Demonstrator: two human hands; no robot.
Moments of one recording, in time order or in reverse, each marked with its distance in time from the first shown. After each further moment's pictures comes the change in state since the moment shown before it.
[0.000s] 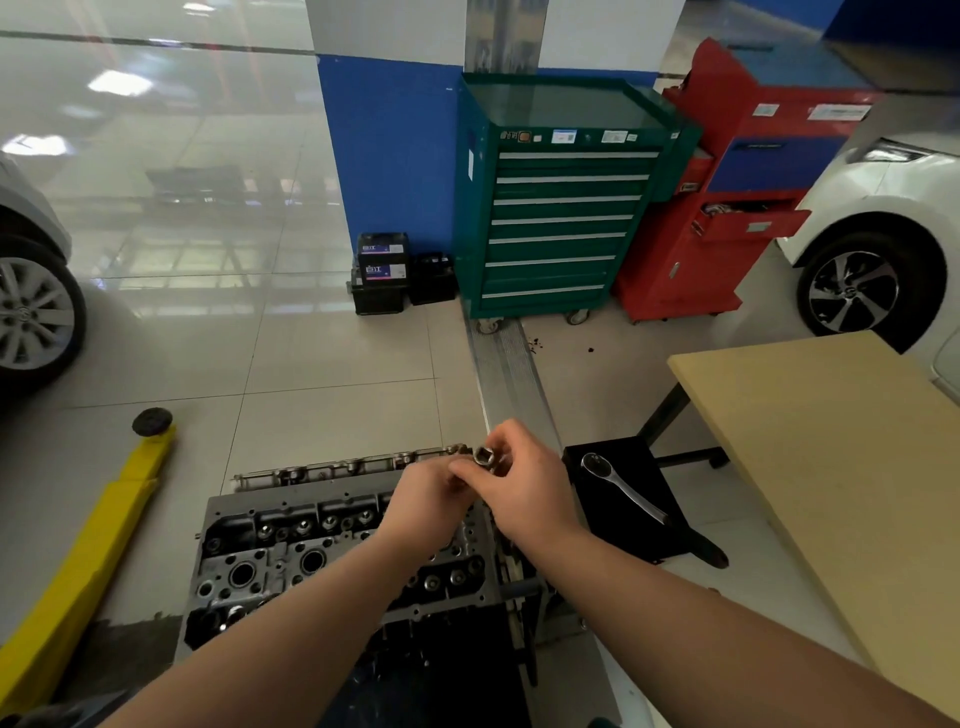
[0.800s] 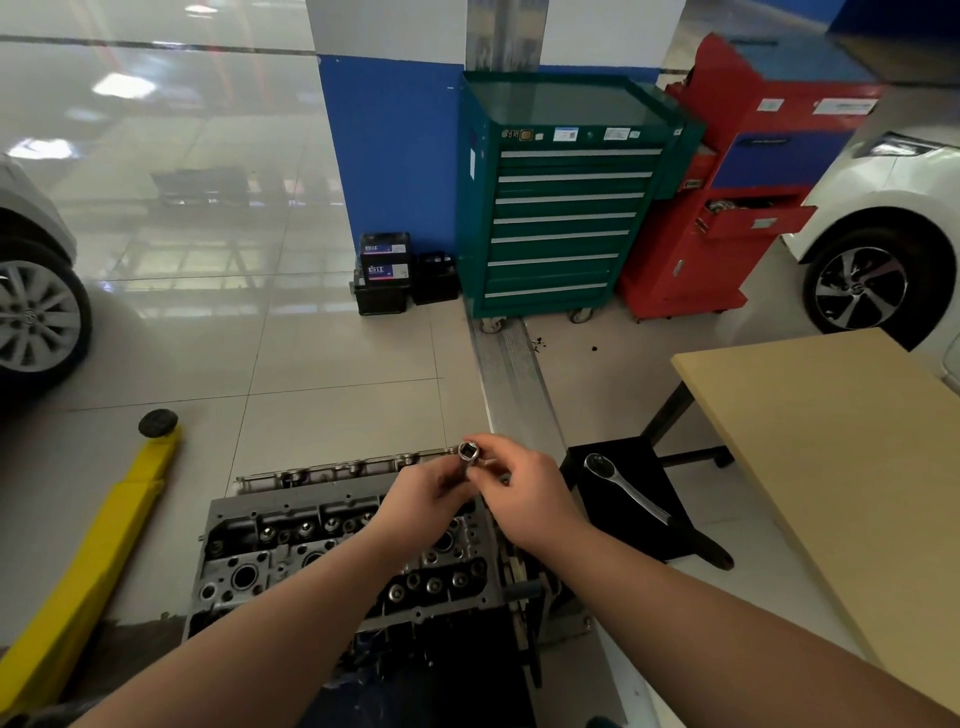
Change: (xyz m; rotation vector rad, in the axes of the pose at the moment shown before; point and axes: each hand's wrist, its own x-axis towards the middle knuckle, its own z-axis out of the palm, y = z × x) left_hand 0.003 -0.009 -0.009 -0.060 -0.118 0.001; right_hand 0.004 0.009 -0.004 0.132 -0.198 0.006
